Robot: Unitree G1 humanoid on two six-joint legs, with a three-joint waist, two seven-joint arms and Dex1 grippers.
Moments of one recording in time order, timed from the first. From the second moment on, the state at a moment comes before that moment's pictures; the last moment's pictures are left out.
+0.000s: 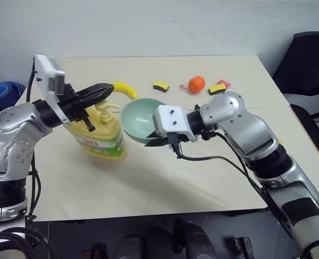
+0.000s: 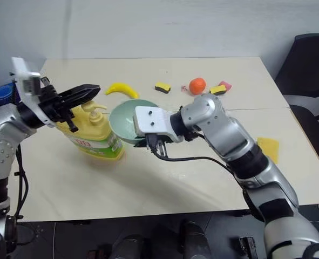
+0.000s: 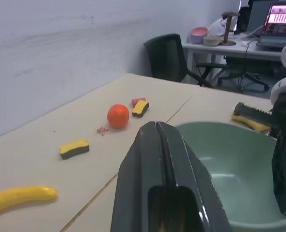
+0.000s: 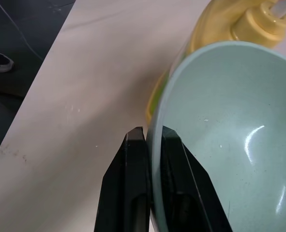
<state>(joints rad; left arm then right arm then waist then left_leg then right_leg) -0.57 0.80 0.20 -0.14 -0.72 0.51 -0.73 -1.01 -0.50 0.47 -0.12 0.15 0.53 1.24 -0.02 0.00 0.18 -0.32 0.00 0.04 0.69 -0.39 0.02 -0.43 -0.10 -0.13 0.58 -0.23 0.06</state>
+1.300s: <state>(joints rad) -0.50 0.68 0.33 -0.18 -0.77 0.57 -0.72 -0.93 -0.55 0.45 -0.04 0.11 0.48 1.21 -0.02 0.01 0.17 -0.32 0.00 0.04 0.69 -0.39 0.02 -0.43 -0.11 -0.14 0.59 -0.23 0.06</state>
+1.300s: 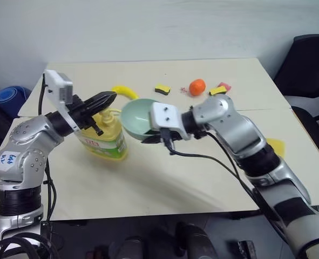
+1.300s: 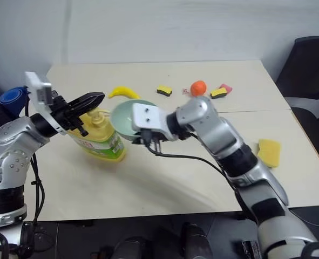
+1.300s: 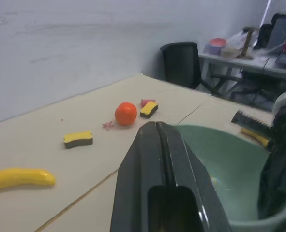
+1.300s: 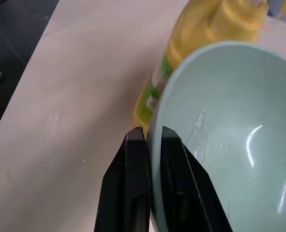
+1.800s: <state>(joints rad) 0.15 0.83 0.59 -0.35 -0.78 0.50 -1.06 -0.70 -0.57 0.34 0.61 0.00 -0.26 1.13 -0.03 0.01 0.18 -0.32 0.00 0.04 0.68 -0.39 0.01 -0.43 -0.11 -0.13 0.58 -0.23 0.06</state>
